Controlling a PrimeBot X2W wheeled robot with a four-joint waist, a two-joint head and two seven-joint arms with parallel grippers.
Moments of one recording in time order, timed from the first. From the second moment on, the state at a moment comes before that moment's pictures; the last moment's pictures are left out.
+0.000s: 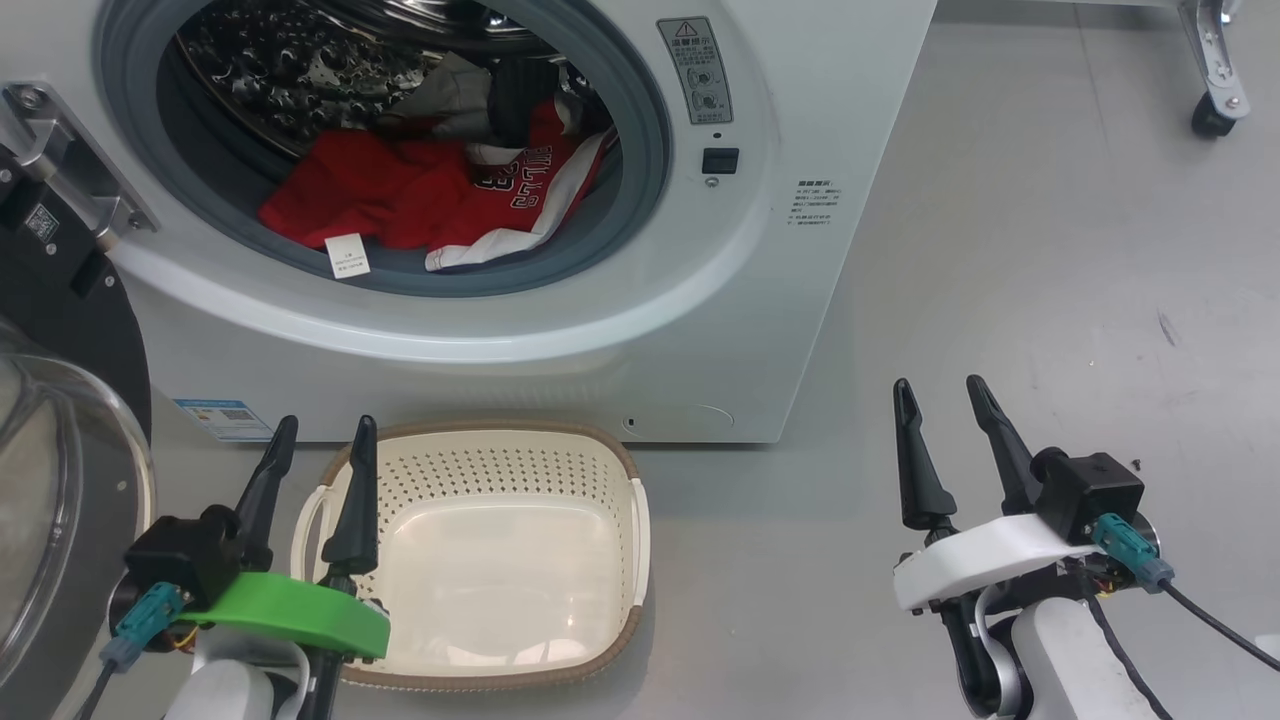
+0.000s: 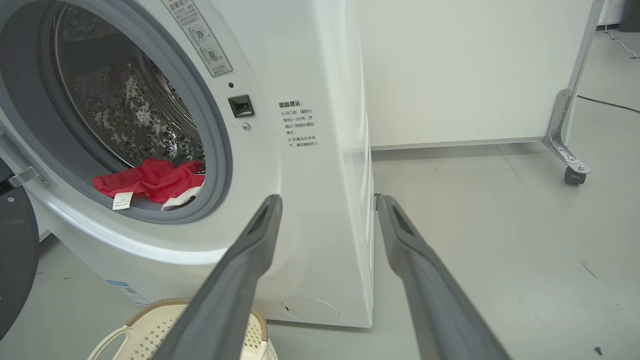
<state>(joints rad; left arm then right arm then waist) -0.14 0.12 -0.21 0.23 -0.51 -0.12 -0.25 -0.14 -0.05 0.26 0.23 0.39 0.05 -0.25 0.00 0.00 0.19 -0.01</state>
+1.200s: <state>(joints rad) -0.38 0.29 -0.12 0.15 -0.50 -0.11 -0.10 -0.21 -0.05 0.36 0.11 0.43 0.00 -0.25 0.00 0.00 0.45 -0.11</state>
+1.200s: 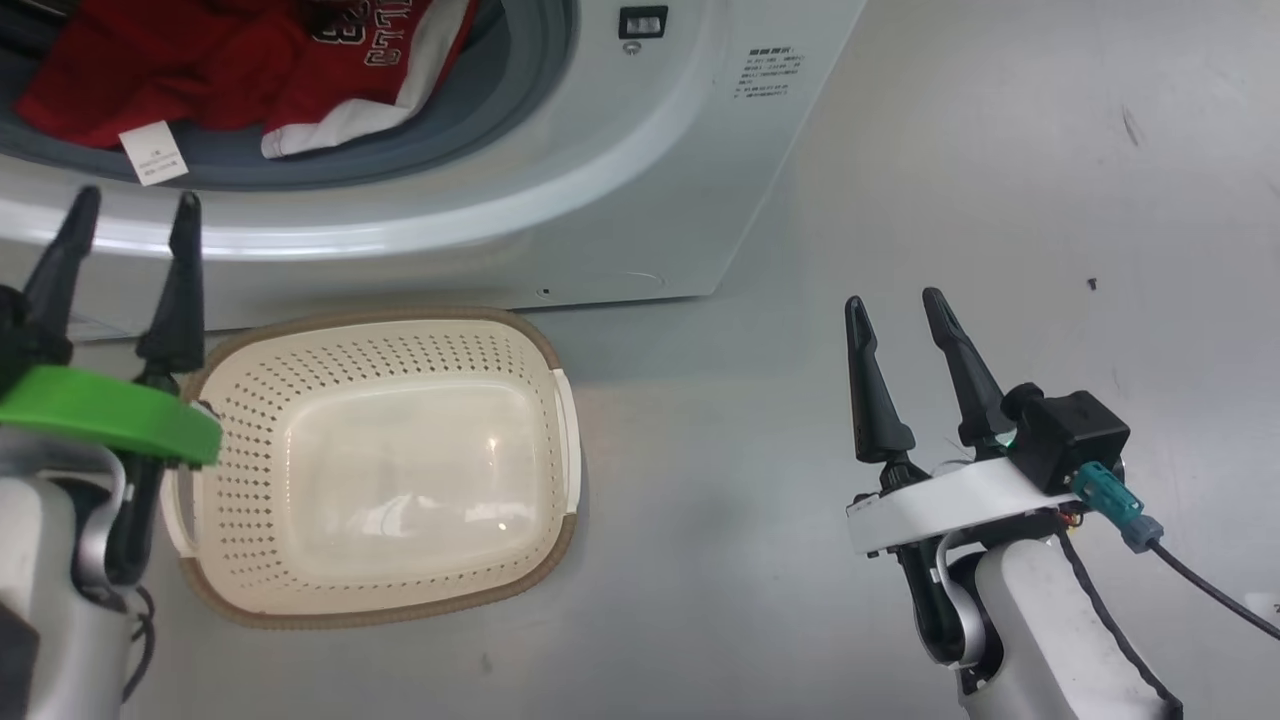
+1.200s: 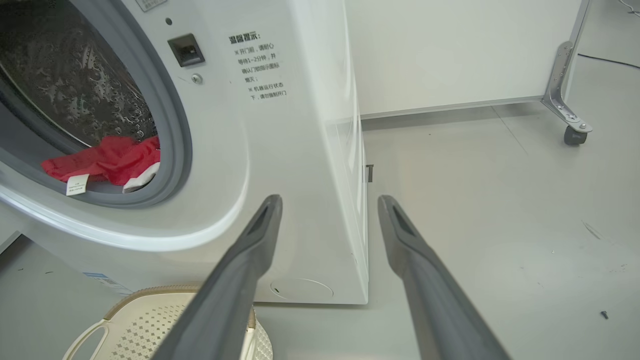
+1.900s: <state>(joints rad) -0.75 0.41 -0.08 0.33 -0.47 -0.05 0.18 -0.31 -0.05 0.44 0.08 0.48 -0.03 -0.25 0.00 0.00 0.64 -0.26</state>
